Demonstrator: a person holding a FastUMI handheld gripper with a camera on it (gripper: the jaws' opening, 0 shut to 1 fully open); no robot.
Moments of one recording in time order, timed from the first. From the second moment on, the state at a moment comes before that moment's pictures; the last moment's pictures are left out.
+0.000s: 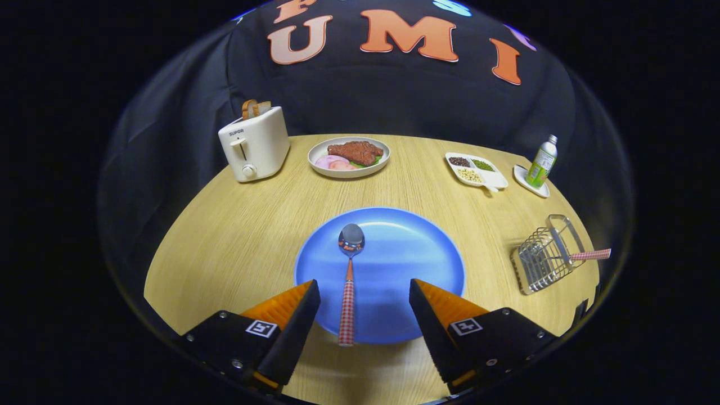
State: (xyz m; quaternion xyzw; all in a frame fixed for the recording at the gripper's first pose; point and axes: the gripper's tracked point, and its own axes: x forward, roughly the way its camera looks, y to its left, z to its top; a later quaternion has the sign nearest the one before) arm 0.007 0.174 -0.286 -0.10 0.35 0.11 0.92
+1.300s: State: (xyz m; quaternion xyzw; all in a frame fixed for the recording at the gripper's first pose) arm 0.001 0.129 -0.242 -0.06 0.39 0.13 0.91
